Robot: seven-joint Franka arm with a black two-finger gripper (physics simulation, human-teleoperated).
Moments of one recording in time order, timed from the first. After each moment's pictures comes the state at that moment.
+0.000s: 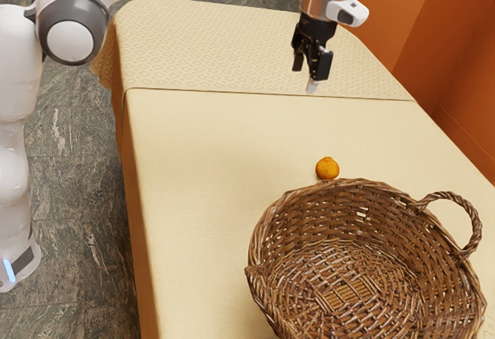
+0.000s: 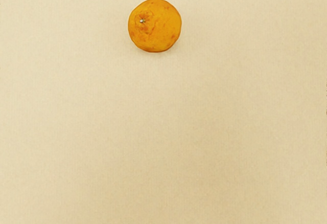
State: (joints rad) arm 0.18 0.21 -0.21 -1.17 0.02 1.44 -0.01
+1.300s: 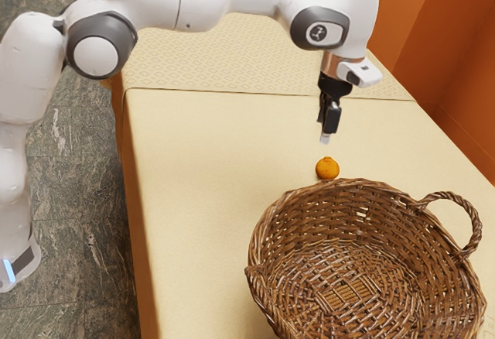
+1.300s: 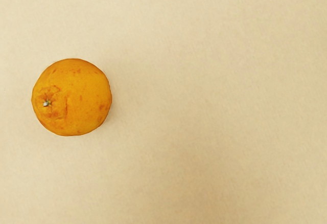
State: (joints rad) arm 0.12 0.38 -0.19 -1.25 0.02 1.71 0.29
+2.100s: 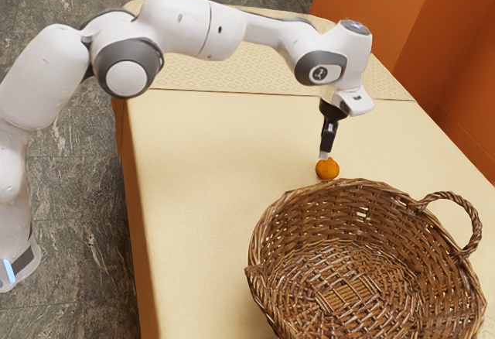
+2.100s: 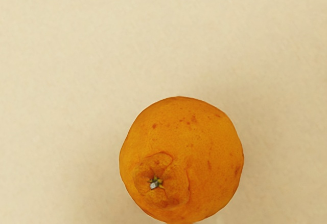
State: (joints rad) arm 0.06 0.53 -0.05 -1.25 0.03 1.91 0.53
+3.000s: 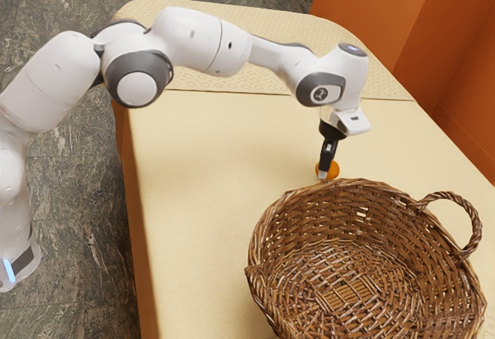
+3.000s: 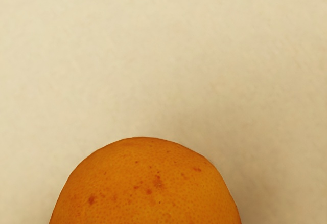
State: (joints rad) arm 0.06 0.61 -0.05 -1.24 -0.06 1.97 0.63
